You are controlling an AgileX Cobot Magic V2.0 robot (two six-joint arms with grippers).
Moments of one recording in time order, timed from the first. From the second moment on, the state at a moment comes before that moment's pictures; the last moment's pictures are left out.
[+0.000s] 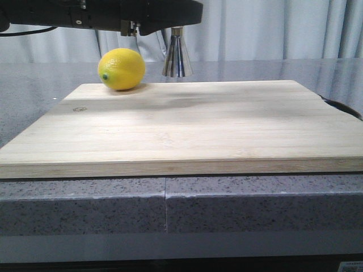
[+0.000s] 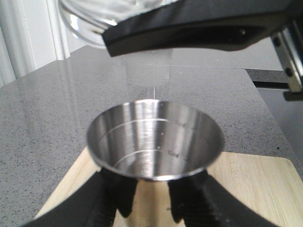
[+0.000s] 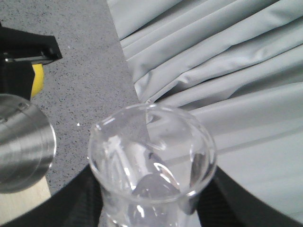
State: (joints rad) left arm -0.34 1.90 -1.27 -1.76 1.16 2.18; right arm 0.58 1.45 -1.27 -0.94 0.21 -0.13
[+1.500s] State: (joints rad) left arm -0.34 1.90 -1.27 -1.76 1.16 2.18; right arm 0.58 1.45 -1.27 -1.16 0.16 -0.14
